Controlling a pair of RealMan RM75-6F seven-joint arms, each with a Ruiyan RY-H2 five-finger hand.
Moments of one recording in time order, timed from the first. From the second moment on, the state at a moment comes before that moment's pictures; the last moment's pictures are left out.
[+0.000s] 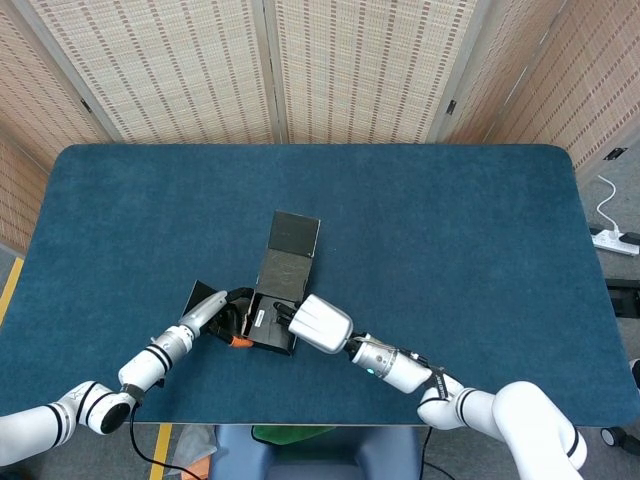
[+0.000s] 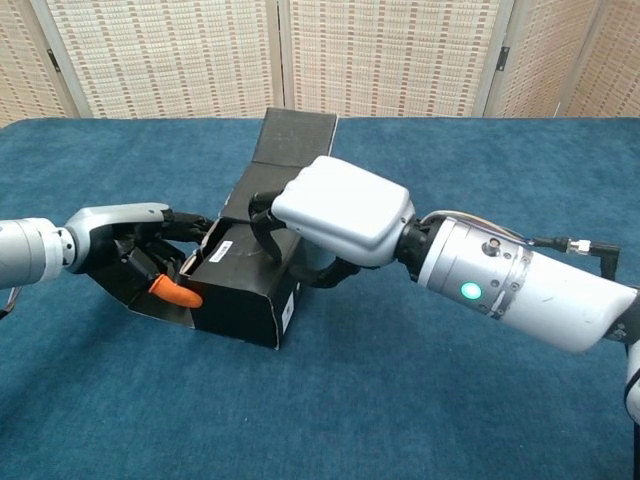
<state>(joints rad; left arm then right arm) -0.74 -1.49 -0.12 -1.32 1.33 0.62 -0.72 0.90 -1.94 0.01 -0.86 -1.76 1.23 -0.11</state>
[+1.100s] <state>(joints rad) -0.73 -1.48 -0.12 -1.32 1.35 0.63 -0.76 0.88 -1.85 0.00 -1.00 -1.74 1.16 -0.19</state>
